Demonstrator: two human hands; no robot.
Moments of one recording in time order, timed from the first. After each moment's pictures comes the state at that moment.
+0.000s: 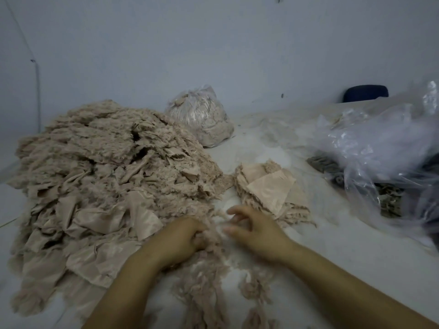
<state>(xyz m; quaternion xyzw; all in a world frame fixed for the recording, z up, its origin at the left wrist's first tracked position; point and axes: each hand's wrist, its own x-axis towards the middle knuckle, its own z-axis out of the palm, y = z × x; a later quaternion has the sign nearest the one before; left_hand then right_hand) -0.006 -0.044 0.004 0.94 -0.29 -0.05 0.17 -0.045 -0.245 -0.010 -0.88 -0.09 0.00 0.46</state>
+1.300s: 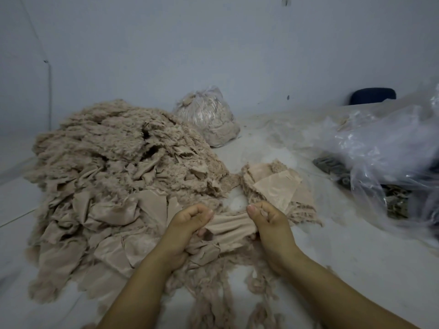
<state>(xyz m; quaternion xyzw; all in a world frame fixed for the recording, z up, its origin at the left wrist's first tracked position) -0.017 -0.048 -0.013 0.62 -0.09 -0.11 0.77 -0.053 -0.226 -0.019 -0.66 0.03 -0.10 0.75</state>
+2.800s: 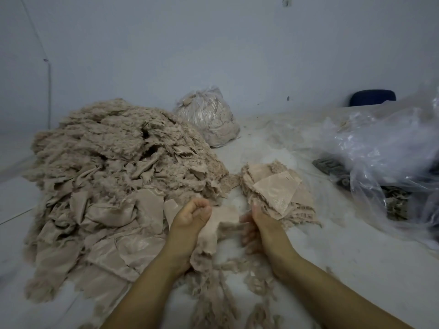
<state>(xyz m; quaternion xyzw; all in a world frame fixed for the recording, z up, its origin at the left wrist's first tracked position) -0.024 -0.062 -0.016 0.58 -0.12 -0.04 0.80 -0.050 -0.228 -0.028 -0.66 0.05 -0.01 0.75</state>
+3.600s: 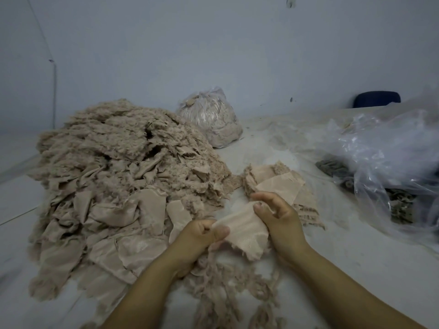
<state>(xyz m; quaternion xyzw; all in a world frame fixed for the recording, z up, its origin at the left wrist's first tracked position) -0.027 -0.055 -0.022 0.71 -0.16 -0.18 0.66 -0.045 -0.242 -0.016 -0.64 -0.04 -0.17 0.74</state>
